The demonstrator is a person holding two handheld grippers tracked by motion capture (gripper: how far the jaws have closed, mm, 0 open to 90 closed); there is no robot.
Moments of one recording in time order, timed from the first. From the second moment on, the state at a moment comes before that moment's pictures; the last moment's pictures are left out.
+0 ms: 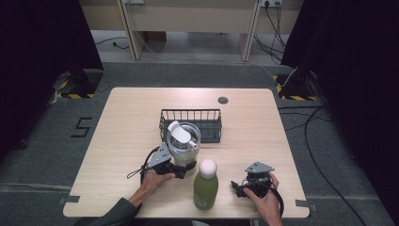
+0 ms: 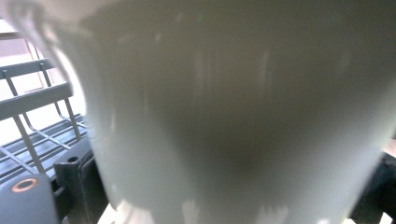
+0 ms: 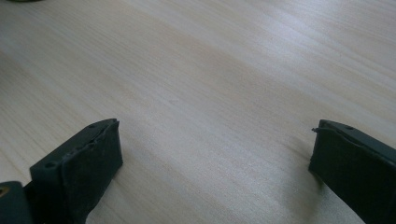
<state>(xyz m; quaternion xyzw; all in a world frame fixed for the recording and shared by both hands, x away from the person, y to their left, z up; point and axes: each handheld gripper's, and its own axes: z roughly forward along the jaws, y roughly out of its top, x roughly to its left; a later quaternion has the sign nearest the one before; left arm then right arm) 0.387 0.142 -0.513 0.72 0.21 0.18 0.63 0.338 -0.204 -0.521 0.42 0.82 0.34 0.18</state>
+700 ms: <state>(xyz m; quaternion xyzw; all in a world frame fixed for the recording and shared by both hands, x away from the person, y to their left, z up) 0.390 0.152 -0.496 0.72 0.22 0.19 0.63 0.338 -0.205 -0.521 0.42 0.83 0.34 0.18</state>
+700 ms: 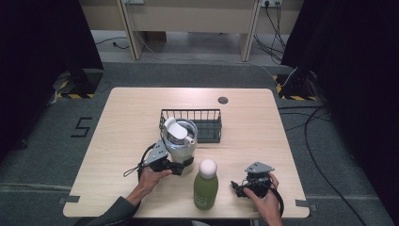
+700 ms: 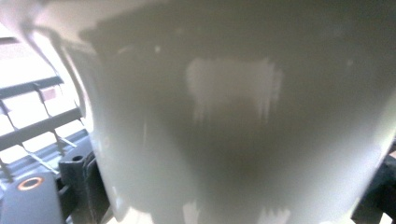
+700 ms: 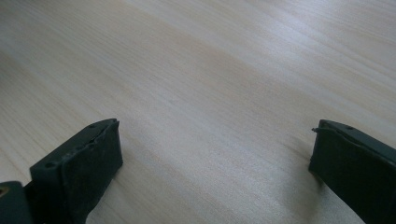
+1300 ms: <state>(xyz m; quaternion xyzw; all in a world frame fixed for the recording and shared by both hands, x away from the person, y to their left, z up) 0.400 0.174 -0.451 0.71 0.23 0.21 0.63 0.338 -0.205 -0.521 0.42 0.83 0.34 0.18</state>
